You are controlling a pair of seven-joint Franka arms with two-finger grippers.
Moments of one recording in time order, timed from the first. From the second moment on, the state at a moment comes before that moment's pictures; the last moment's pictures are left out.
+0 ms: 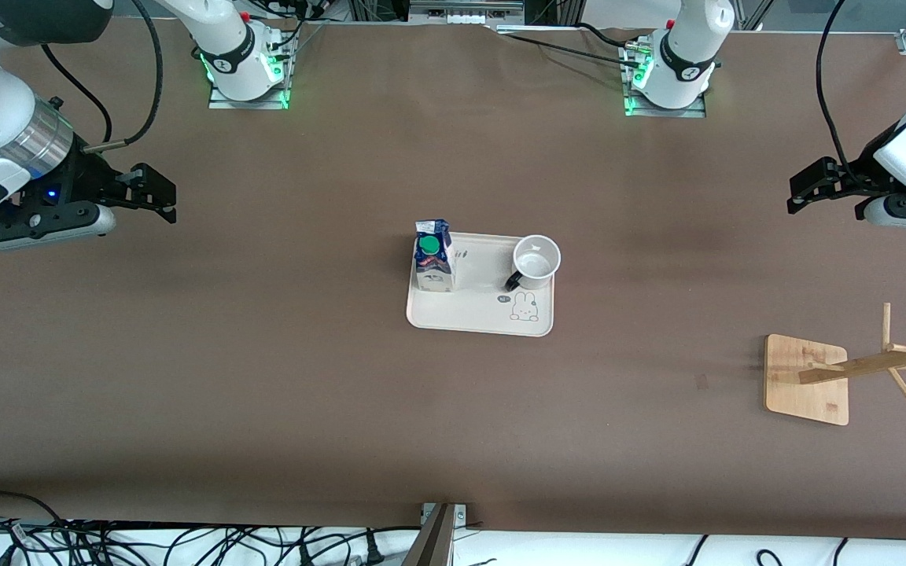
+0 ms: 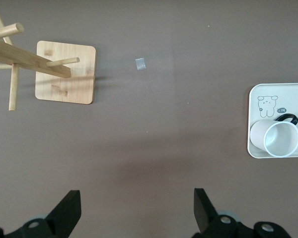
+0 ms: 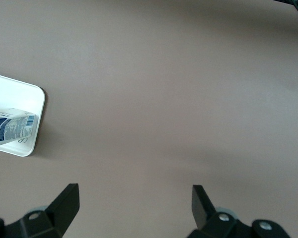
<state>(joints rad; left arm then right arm) -0.04 -0.01 0.03 -1.69 -0.02 1.67 0.07 0.21 0.12 -0.03 -1.50 0.00 1.65 -0.02</state>
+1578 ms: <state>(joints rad) -0.04 -0.01 0.03 -1.69 -0.02 1.66 0.07 0.30 0.25 0.01 -1.51 0.11 1.65 0.06</state>
